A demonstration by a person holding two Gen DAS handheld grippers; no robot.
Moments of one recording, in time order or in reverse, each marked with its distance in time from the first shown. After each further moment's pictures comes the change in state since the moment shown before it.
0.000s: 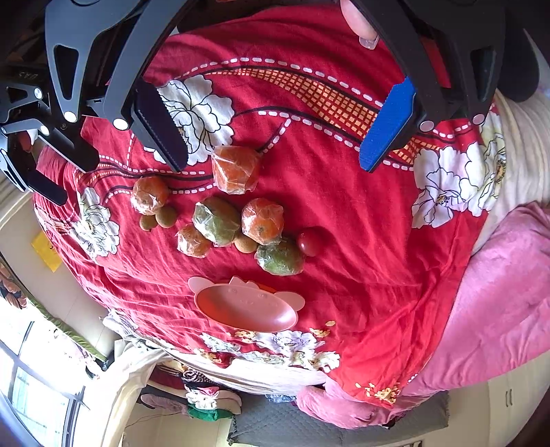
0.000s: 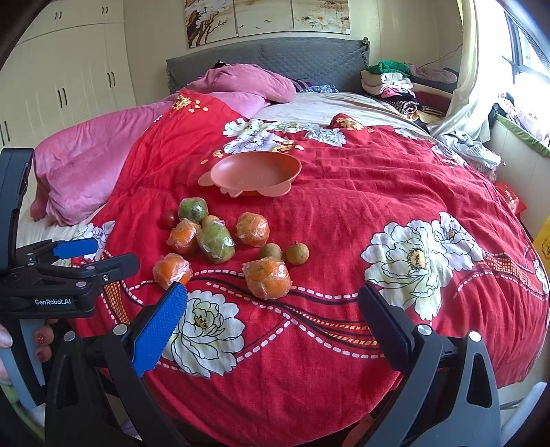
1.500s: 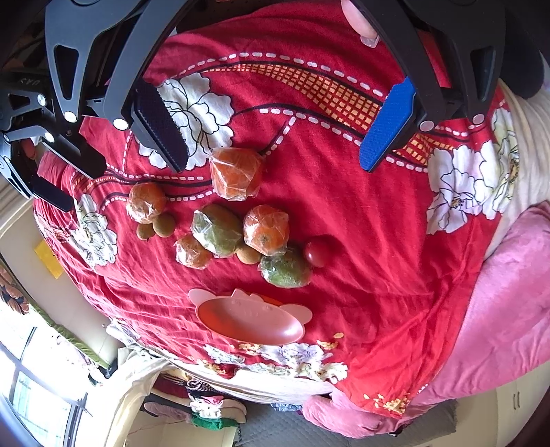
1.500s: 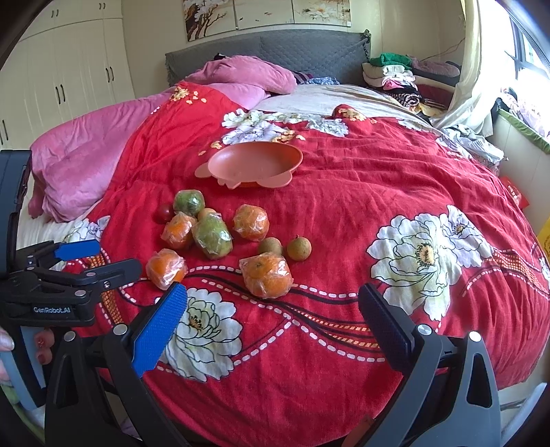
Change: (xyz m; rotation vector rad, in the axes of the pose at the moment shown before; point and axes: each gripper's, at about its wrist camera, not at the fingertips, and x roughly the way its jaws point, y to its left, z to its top) left arm 0.019 0.001 -0.001 0.010 0.046 -0.031; right arm 0.019 -0.003 0.000 0.001 0.038 0.003
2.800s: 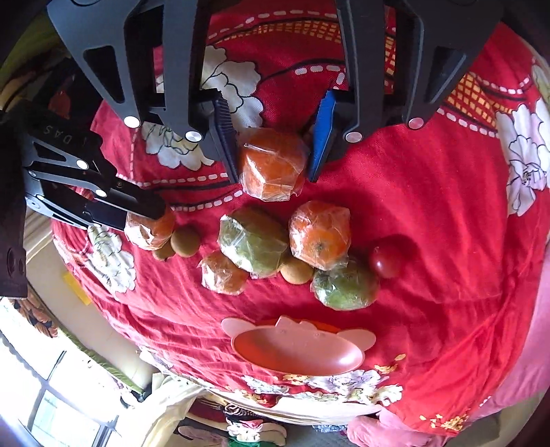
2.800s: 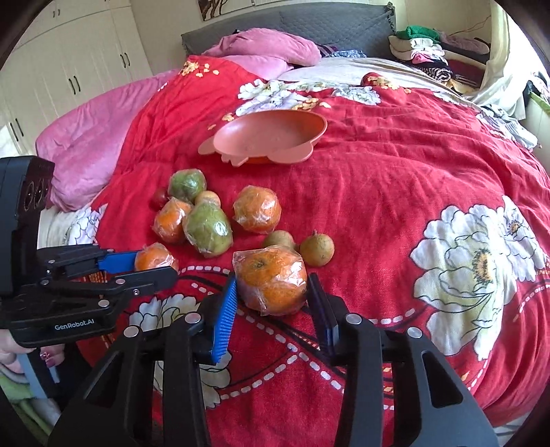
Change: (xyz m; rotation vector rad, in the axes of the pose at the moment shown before) left arm 0.047 -0.012 0.011 0.075 0.090 -0.168; right arm 0.055 -0.014 0.011 -0.011 0.108 0.144
